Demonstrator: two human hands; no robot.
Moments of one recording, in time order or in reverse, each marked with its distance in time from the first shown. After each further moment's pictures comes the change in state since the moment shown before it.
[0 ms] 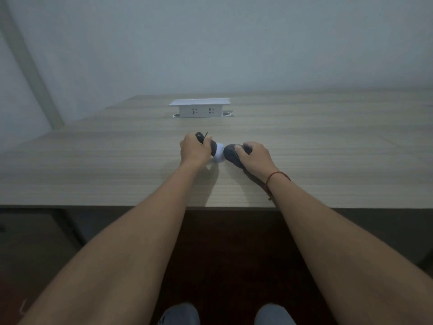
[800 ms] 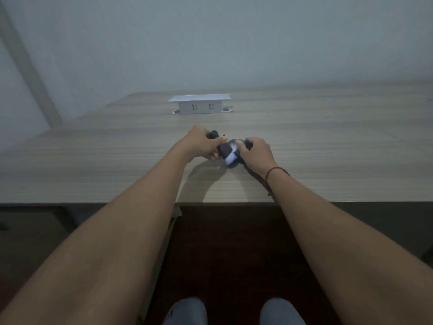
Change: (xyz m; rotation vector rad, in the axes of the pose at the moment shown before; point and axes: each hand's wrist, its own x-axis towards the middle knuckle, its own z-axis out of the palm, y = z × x) left_hand 0.000 0.020 -0.023 -0.049 -0.503 0.013; right_hand 0.005 0.004 0.009 -0.019 0.031 0.037
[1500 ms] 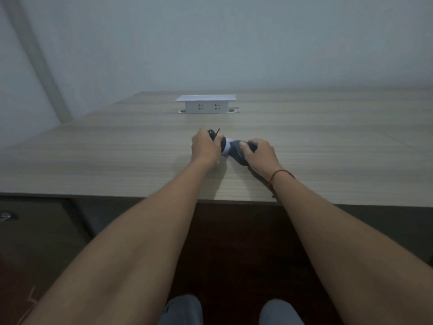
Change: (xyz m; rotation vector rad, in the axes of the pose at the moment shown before) left_hand 0.002 -0.017 0.028 0.086 0.480 0.025; right_hand -0.007 0.003 -0.002 -0.005 -0.001 -0.062
